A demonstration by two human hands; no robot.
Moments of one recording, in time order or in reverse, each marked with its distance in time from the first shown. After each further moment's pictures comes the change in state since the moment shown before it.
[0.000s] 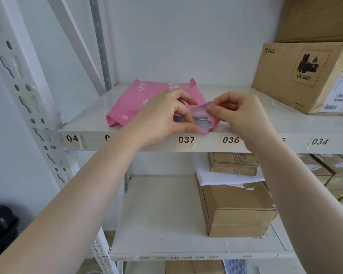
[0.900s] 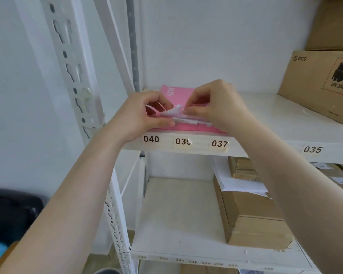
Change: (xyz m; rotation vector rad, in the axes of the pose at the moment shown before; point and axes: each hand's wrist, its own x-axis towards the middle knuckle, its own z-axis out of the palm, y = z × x) left_hand -0.058 -0.058 -0.070 -0.137 0.197 -0.206; right_hand 0.018 -0.060 0.087 -0.508 -0.195 -0.279
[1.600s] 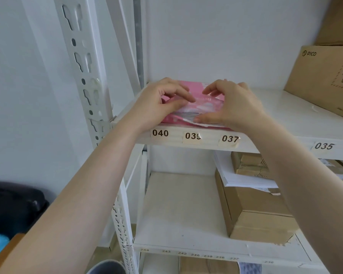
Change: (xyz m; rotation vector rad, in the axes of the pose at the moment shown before) left_hand 0.012 -0.007 0.010 -0.061 0.006 0.101; right_hand -0.003 0.022 0.008 -0.205 -0.014 0.102
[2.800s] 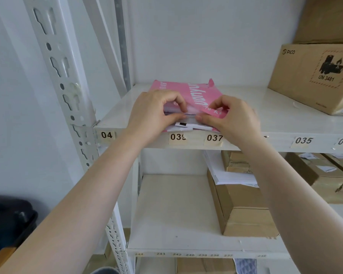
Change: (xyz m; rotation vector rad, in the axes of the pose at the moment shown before) left_hand 0.003 0.008 0.033 0.245 0.132 0.121; right_hand -0.030 0.030 0.008 0.146 0.194 0.169
